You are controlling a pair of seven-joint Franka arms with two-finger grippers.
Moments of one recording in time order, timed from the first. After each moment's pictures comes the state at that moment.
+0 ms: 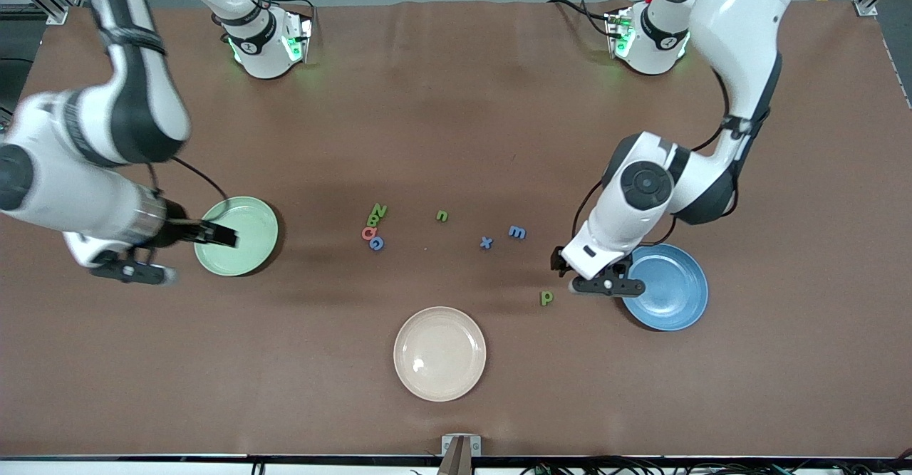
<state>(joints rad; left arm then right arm) -0.23 0.58 -0.23 -1.67 0.21 2.37 -0.49 0.18 0.34 -0.04 -1.66 0.12 1.92 0.26</state>
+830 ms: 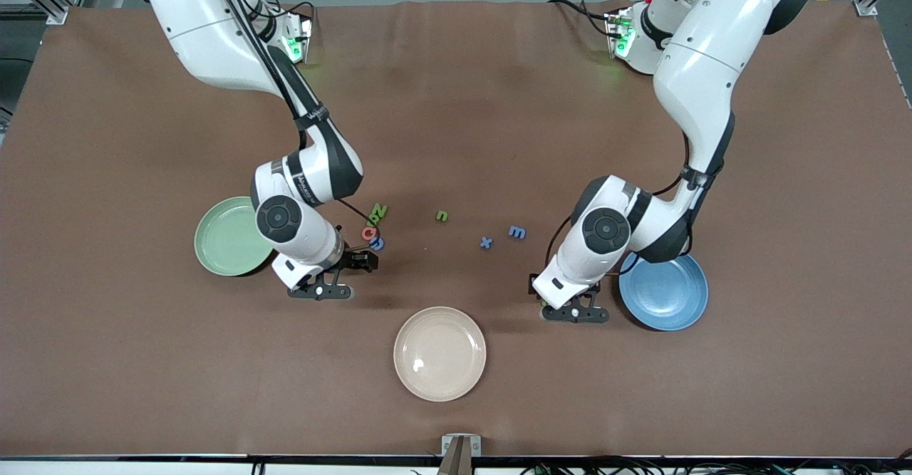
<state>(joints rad) -0.28 0.83 -0.22 -1.45 0.22 2.37 -0.51 0.45 0.66 -0.04 -1.68 0.12 2.35 0.38</state>
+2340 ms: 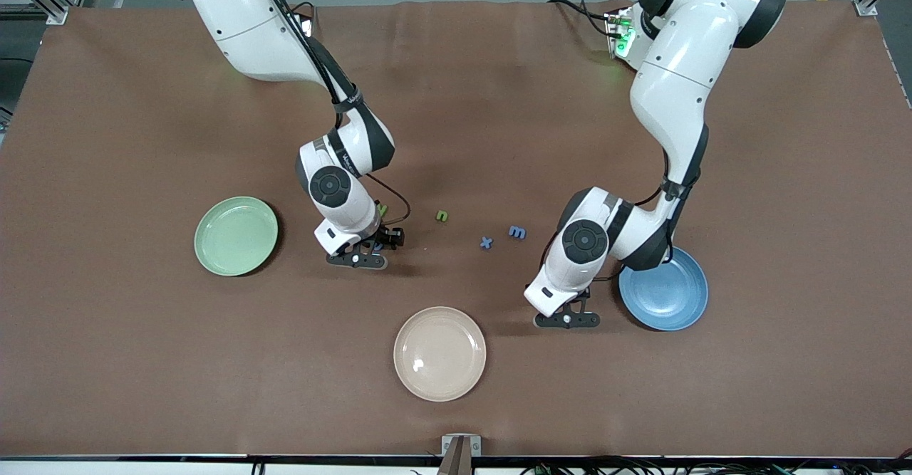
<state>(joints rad) -0.38 0.90 -0.10 -1.38 0.19 2.37 -0.55 0.58 0.64 -0.04 -1.86 0.13 2.53 0.54</state>
